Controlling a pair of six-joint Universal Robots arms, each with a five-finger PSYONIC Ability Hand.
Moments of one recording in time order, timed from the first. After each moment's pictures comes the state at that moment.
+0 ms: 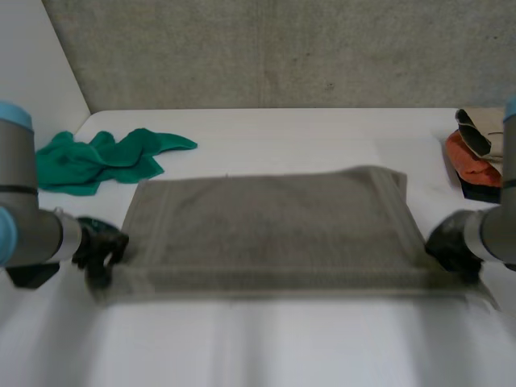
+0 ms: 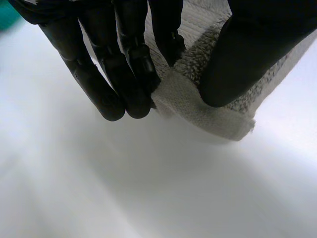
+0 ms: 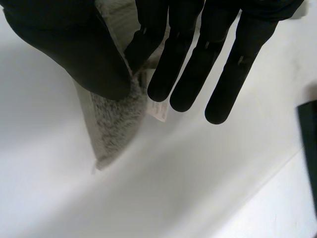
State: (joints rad) left arm 4.57 -2.12 -1.33 2.51 -1.53 3.82; right arm 1.76 -1.02 1.26 0.69 1.65 2.14; left_hand 1.14 1.19 1.19 1.20 0.99; right_hand 1.12 1.17 1.19 1.20 1.03
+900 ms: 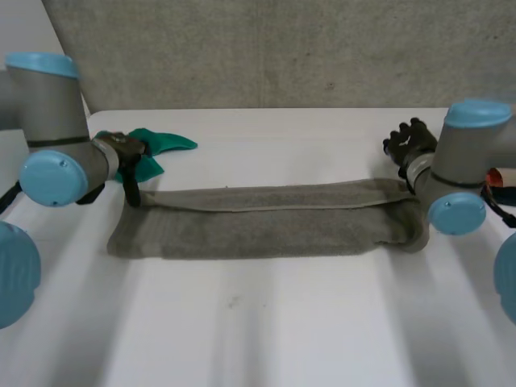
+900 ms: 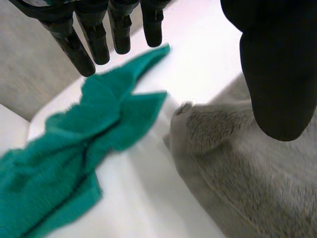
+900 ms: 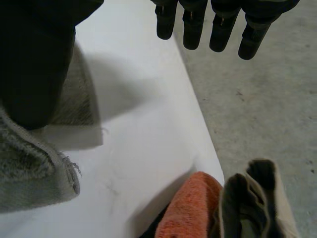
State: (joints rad) left arm 4.45 -2.51 -0.50 2.53 -1.63 3.57; right arm 1.83 -0.57 0.68 0.14 1.60 2.23; left_hand 0.20 0.21 0.21 0.20 0.05; right_hand 0.22 0.21 0.21 0.21 0.05
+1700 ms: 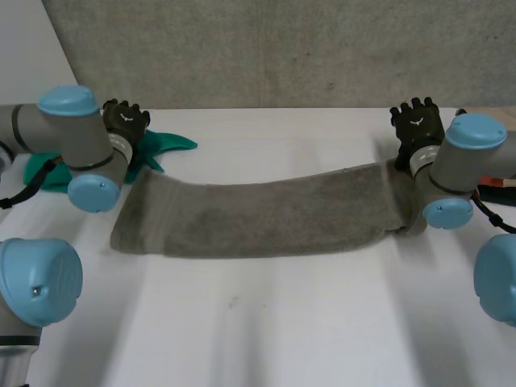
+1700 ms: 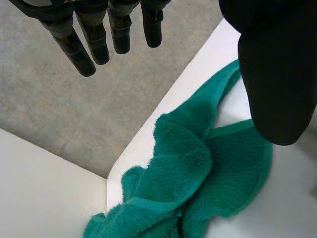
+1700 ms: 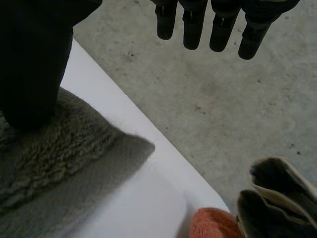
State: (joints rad) left arm 4.45 -2.78 -0.21 2.85 -1.65 3.80; right arm 1.79 -0.40 0.48 -0.08 1.55 2.63; left_hand 0.20 0.20 0.21 0.20 0.05; right_hand 0.22 0.21 0.21 0.21 0.05
